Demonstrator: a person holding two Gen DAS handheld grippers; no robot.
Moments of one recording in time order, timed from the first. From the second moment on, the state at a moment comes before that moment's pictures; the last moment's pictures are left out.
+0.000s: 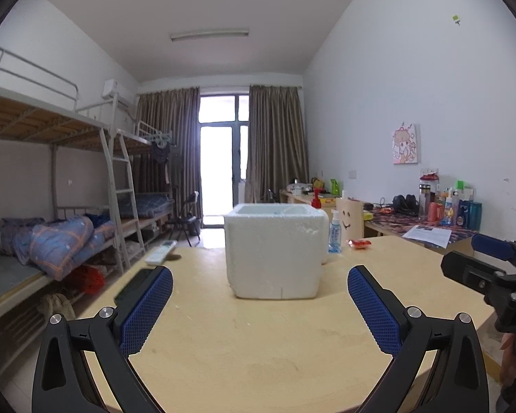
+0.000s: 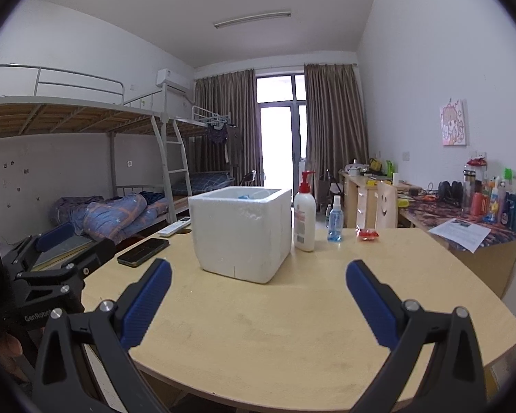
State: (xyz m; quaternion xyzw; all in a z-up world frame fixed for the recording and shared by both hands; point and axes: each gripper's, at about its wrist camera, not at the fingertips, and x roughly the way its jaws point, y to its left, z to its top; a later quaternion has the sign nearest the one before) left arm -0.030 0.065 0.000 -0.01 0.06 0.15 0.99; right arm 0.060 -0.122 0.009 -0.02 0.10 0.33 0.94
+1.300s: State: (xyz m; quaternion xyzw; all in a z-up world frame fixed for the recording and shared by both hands) left arm -0.035 0.046 -0.010 -0.02 0.08 0.16 0.98; right arm 0.052 -0.141 -0.009 -0.01 0.11 0.32 0.94
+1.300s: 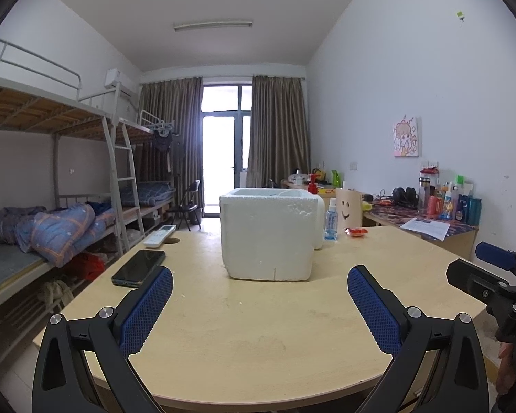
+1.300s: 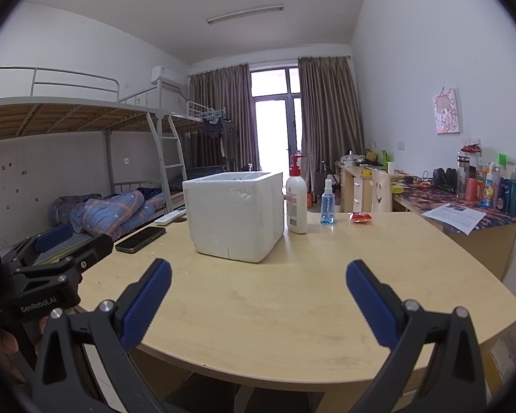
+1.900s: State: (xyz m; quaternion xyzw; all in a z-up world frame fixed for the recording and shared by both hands) left arm -0.035 0.042 -0.008 -0.01 0.08 0.15 0.99; right arm 0.051 -0.140 -0.009 -0.01 0.11 0.32 0.94
